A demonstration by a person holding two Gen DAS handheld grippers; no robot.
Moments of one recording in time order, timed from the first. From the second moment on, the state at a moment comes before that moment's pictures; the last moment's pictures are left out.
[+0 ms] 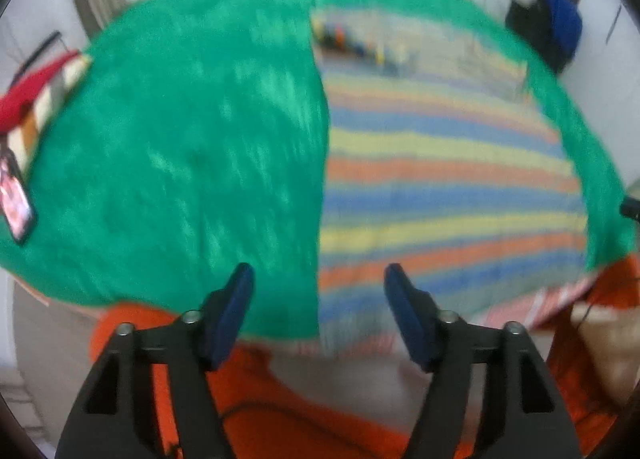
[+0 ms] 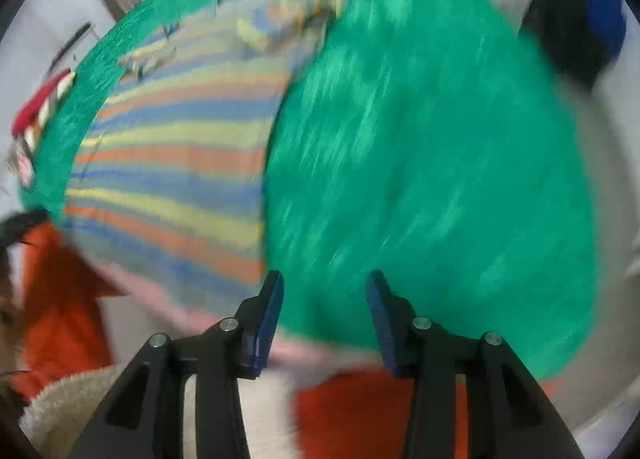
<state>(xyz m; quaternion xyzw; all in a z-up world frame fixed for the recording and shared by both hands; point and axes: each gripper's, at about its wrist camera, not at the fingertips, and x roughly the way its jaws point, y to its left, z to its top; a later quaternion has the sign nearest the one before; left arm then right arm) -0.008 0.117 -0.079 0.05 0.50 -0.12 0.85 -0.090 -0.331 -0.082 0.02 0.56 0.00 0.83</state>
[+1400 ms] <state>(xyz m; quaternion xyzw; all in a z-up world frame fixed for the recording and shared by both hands) 0.024 0.114 -0.156 0.02 0.43 0.05 0.90 0.071 -0.566 -0.140 0.09 0.50 -0.26 0.82</state>
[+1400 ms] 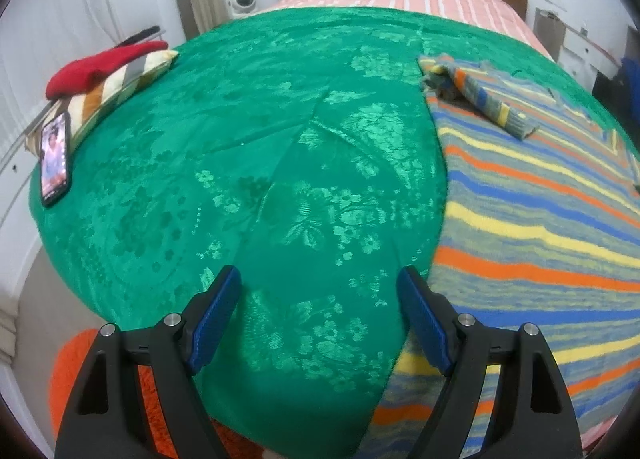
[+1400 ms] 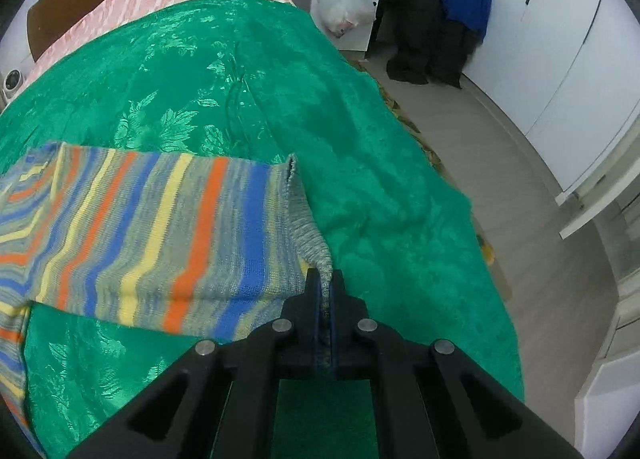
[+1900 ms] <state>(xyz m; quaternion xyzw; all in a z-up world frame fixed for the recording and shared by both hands) 0.029 0.113 -0.160 0.00 0.43 0.04 0.90 0.045 -0.600 -0.095 0.22 0.42 -0.20 0.86</state>
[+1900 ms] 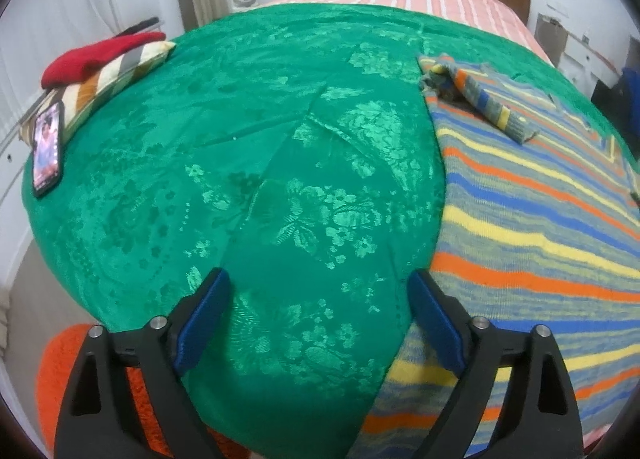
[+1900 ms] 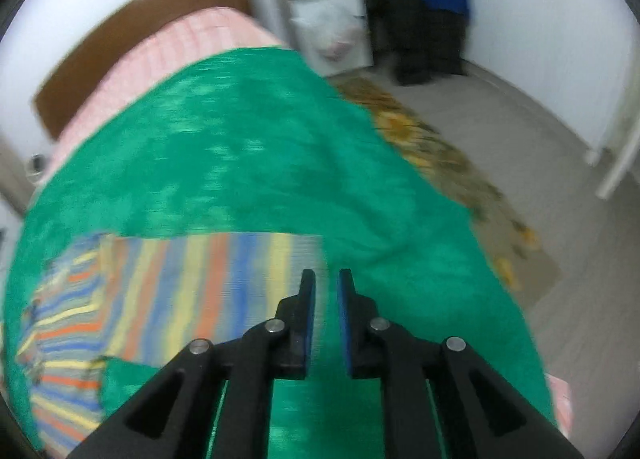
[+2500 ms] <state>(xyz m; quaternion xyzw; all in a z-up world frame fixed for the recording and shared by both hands) 0.035 0.119 -0.173 -0.03 0.46 0.04 0.89 -0.043 -0.429 -0.087 0.07 0.36 -0.13 0.92</state>
